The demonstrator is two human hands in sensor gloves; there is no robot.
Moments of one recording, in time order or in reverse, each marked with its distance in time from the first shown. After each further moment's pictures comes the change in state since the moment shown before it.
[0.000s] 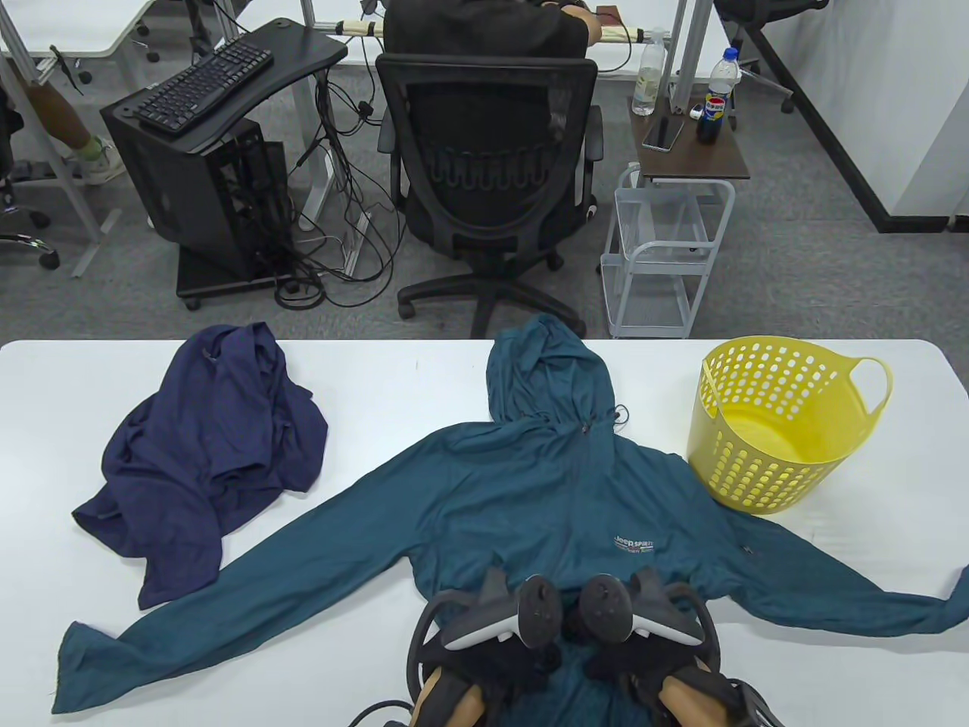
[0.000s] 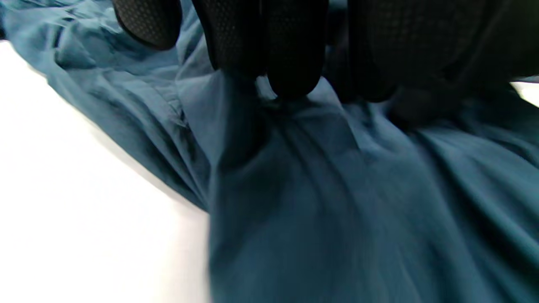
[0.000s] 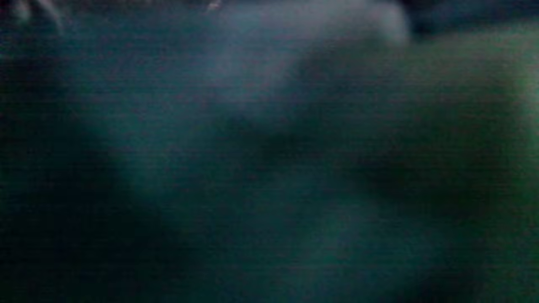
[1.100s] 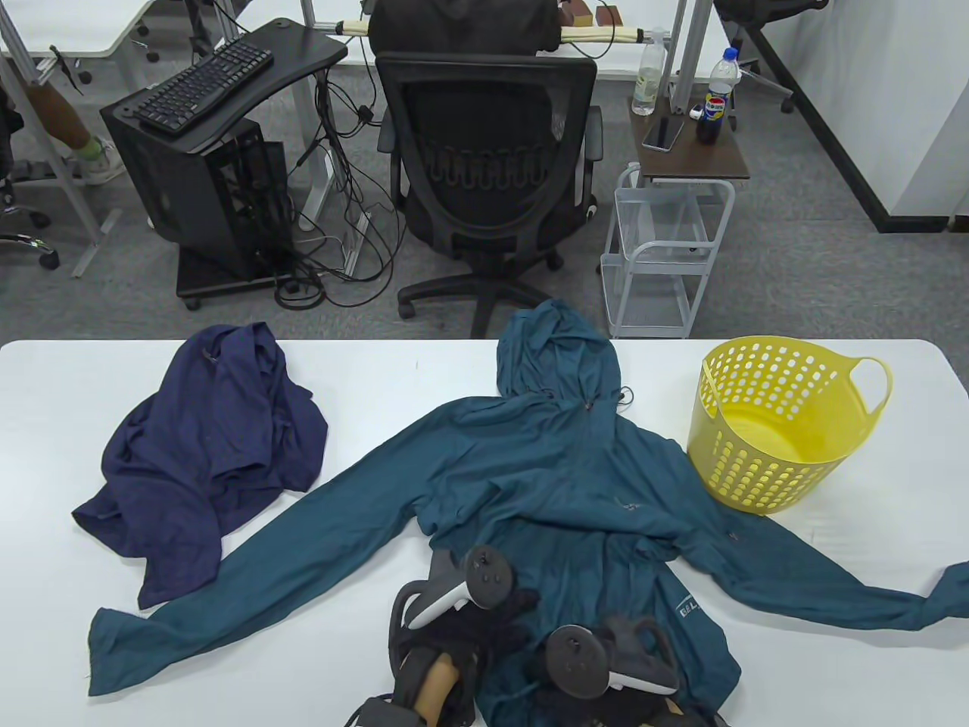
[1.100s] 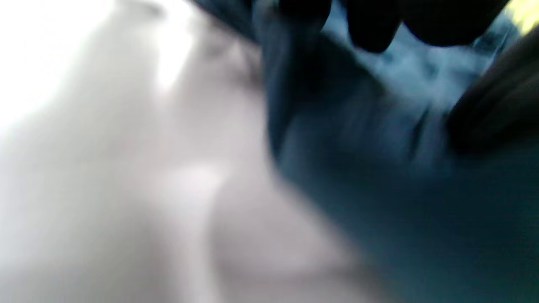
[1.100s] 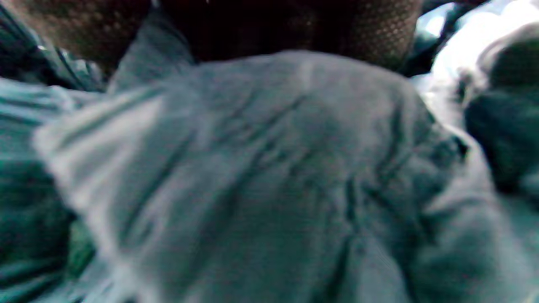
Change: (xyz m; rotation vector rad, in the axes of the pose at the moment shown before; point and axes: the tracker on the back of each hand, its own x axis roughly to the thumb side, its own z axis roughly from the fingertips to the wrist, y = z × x) left_hand -0.070 -0.008 -0.021 0.140 0.125 0.318; right_hand 0.060 0.004 0.031 -0.099 -0.214 -0.059
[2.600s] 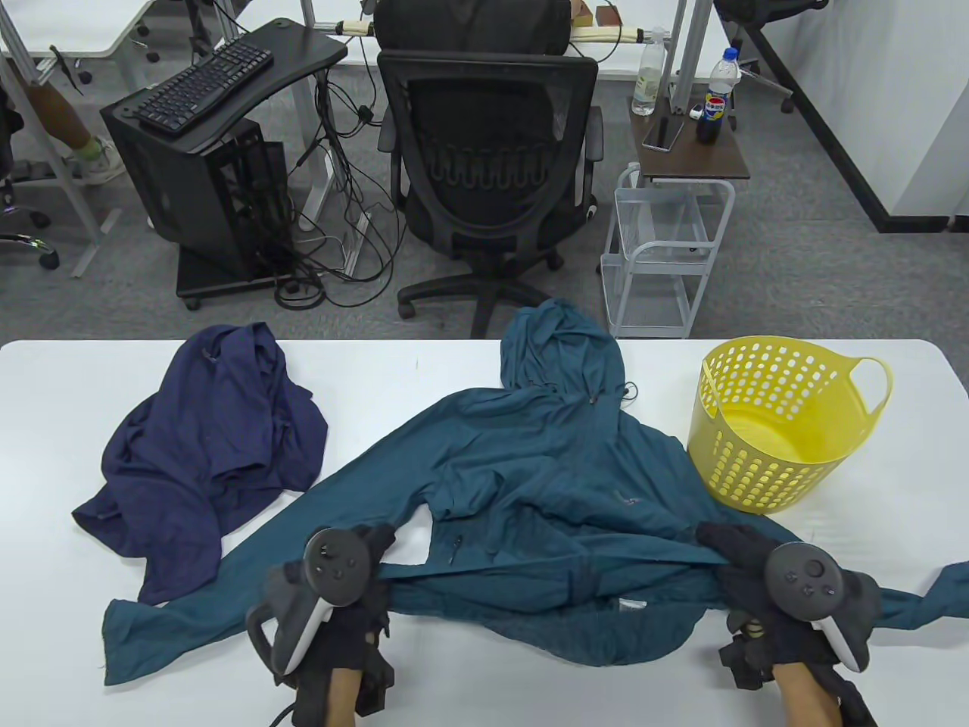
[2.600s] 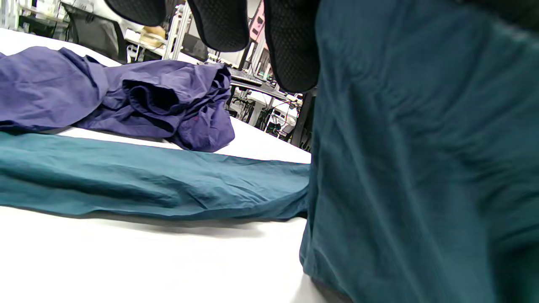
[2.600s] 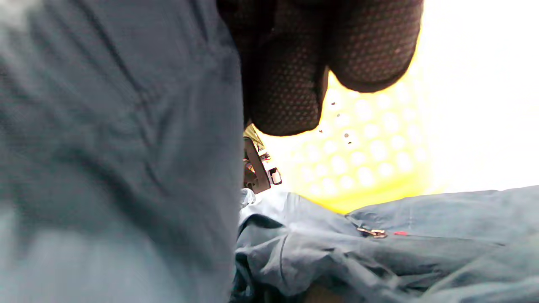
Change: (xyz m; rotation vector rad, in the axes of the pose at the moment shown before) left_hand -0.072 0.106 0.125 0.551 0.342 0.108; right_hand -0.167 -0.101 0.086 -0.636 0.486 -0.243
